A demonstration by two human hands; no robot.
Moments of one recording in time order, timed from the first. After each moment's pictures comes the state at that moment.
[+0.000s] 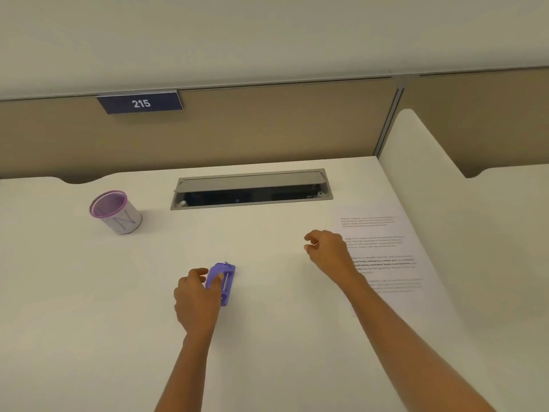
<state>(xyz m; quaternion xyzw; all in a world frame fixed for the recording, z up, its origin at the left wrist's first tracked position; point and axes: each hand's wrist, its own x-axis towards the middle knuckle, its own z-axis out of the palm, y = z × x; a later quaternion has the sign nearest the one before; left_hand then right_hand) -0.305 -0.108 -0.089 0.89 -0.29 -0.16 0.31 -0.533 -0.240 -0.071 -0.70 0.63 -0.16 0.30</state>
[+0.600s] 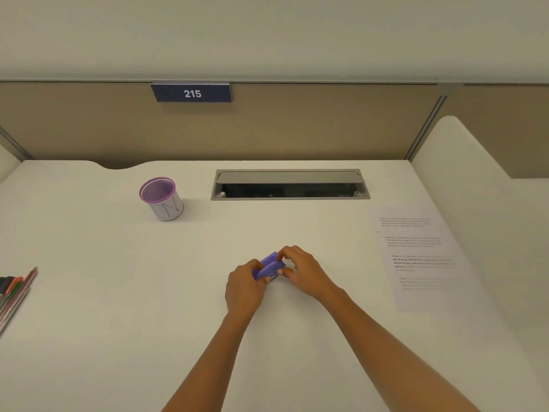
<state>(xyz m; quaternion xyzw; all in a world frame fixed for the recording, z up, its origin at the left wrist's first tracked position) -0.256 -0.101 -0.099 0.81 -0.45 -0.27 0.24 -0.397 -0.179 -0.119 -0.80 0.47 -0.14 0.35</state>
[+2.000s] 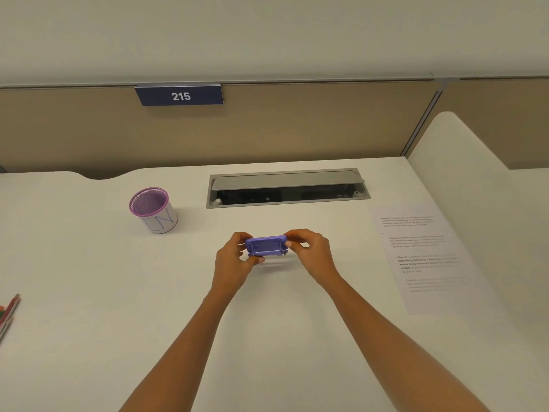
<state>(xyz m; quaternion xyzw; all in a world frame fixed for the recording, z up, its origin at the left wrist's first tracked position) -0.197 -0.157 -0.085 0.72 -0.49 -0.34 0.35 -0.371 -0.210 -0.086 -0.62 0.58 -0.31 0.43</state>
